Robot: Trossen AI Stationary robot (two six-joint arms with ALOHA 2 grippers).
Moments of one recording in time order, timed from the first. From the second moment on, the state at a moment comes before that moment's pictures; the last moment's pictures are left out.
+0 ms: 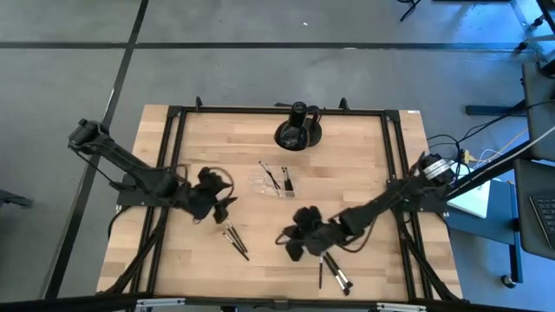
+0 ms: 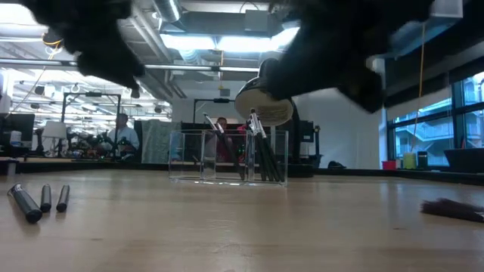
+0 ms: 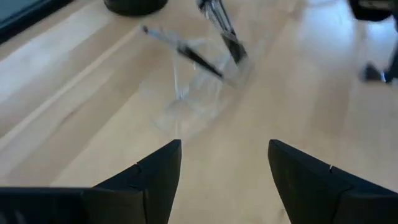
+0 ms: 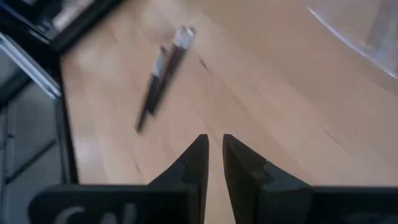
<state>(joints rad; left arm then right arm) -0.48 1.08 0.66 -0.44 -0.67 -0.80 0.51 1.78 1.08 -0.03 0.52 1.02</state>
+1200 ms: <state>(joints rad) -0.86 0.94 0.70 -1.00 -1.07 -1.21 0.31 2.60 2.30 -0.56 0.39 0.70</state>
